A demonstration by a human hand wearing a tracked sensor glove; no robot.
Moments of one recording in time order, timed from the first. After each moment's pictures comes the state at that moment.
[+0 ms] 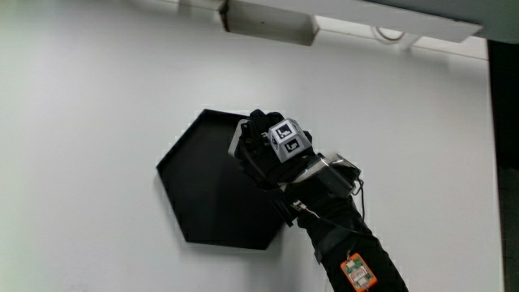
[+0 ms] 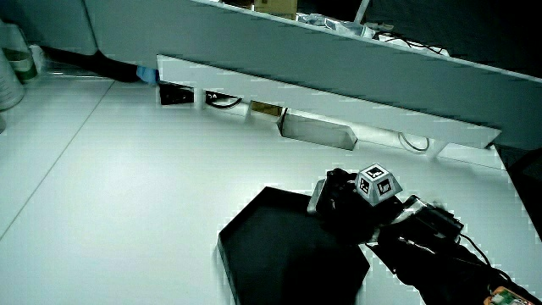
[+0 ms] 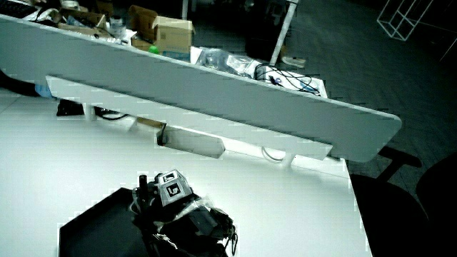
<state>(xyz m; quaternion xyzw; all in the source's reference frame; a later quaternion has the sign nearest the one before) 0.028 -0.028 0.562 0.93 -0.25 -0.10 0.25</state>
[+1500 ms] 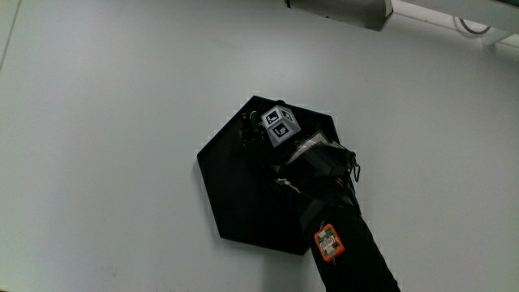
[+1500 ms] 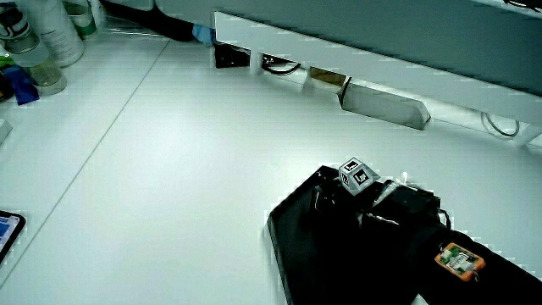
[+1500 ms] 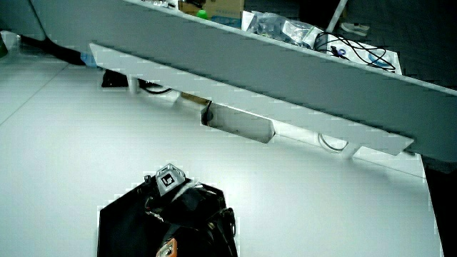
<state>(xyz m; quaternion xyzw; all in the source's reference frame) 0.011 -0.053 0.607 0.89 -0.23 -0.22 0.34</state>
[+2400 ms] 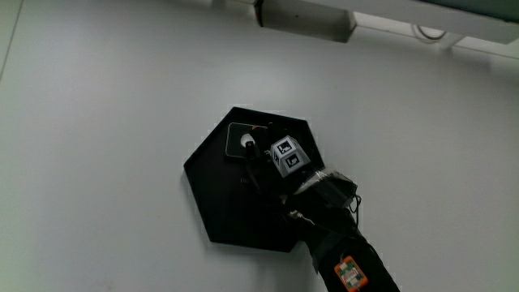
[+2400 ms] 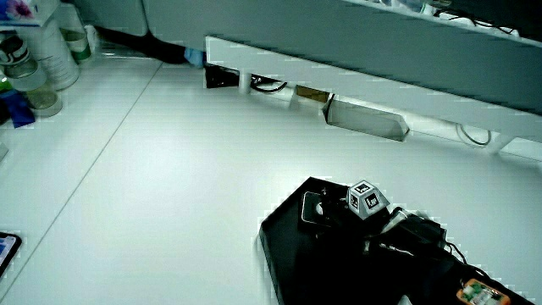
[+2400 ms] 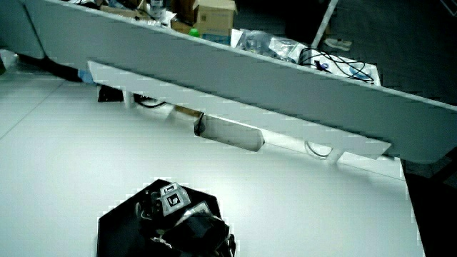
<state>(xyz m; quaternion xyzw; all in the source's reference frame) 0.031 -0.004 0.612 0.90 -0.27 -0.08 0.33</state>
